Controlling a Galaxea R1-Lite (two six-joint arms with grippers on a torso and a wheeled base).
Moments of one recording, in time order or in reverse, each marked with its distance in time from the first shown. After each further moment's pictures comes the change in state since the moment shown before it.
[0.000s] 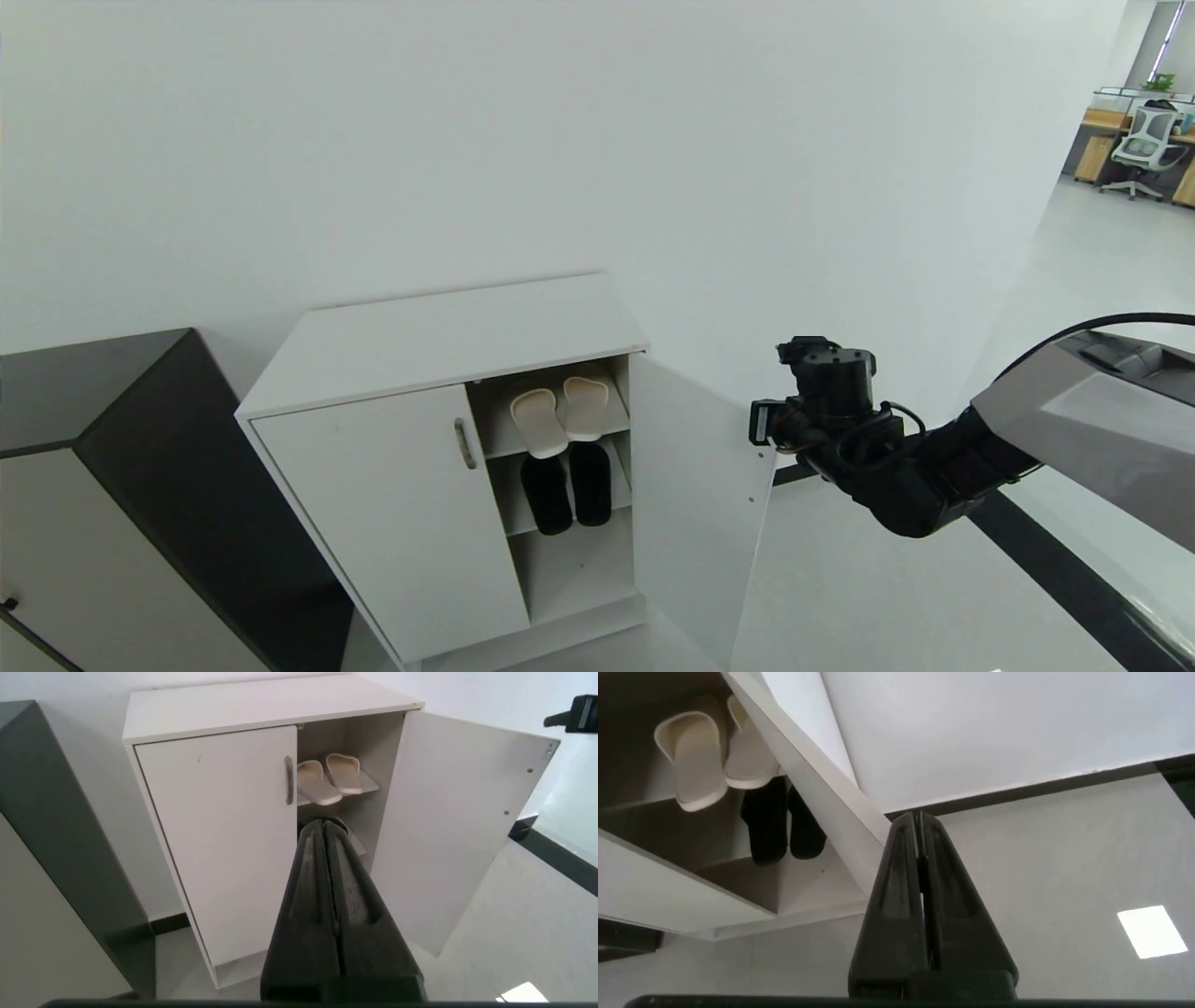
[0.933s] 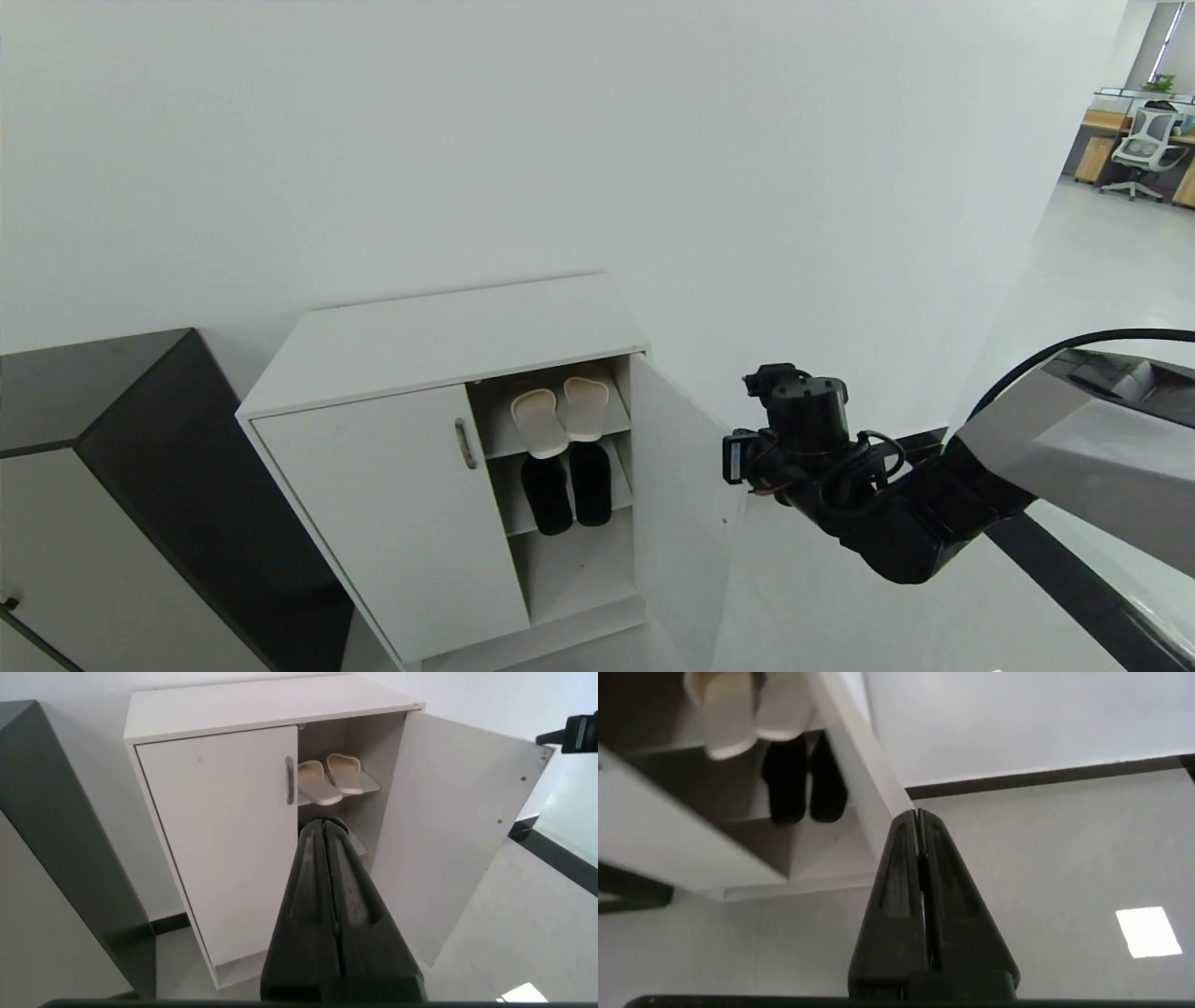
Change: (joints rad) left arm -0.001 0.000 0.000 0.000 0.000 0.000; right arm 0.107 -0.032 0.109 -0.007 -0.023 -0.003
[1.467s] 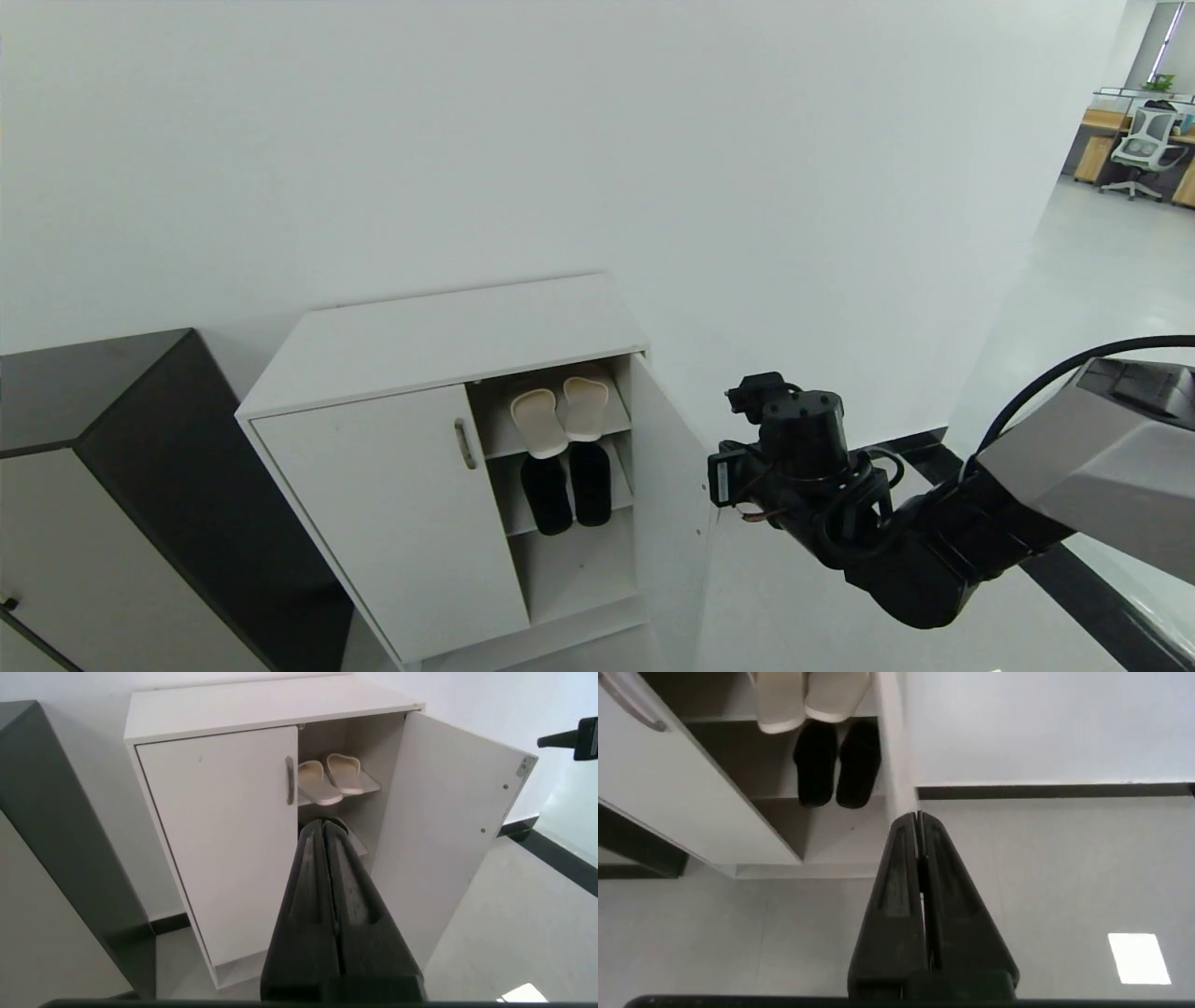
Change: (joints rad) left arm 0.001 0.000 0.000 0.000 0.000 0.000; right arm 0.087 -0.067 0.091 -0.051 -0.042 -0.038
